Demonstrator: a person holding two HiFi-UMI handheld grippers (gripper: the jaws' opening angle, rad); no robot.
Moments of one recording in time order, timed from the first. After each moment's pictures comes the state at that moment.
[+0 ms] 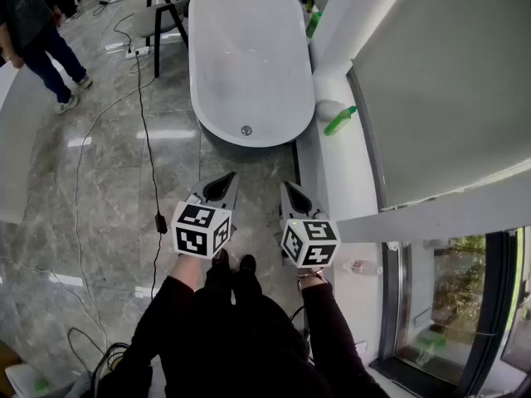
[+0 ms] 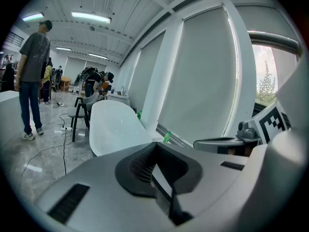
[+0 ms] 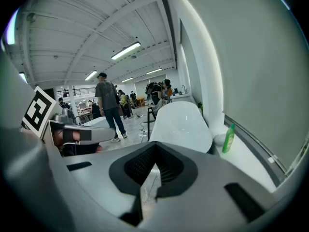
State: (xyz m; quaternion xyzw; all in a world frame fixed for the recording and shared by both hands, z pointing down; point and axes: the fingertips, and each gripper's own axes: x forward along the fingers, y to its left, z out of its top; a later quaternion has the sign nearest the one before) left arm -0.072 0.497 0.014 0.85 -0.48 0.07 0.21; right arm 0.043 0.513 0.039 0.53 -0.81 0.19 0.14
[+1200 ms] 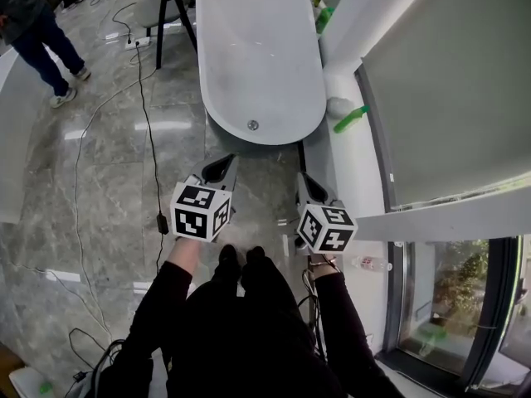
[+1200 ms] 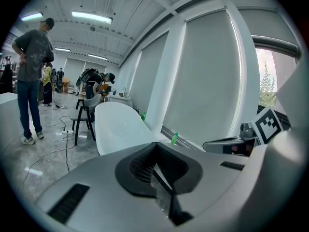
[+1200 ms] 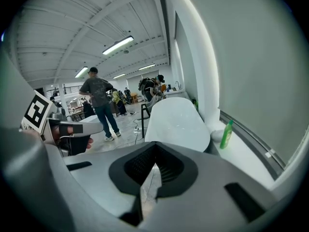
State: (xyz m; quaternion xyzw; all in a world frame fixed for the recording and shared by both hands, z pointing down) left arm -0.141 0.450 0.013 0.85 -0.48 0.07 0.20; right arm 0.019 0.477 0.043 0.57 -0.78 0.22 0.15
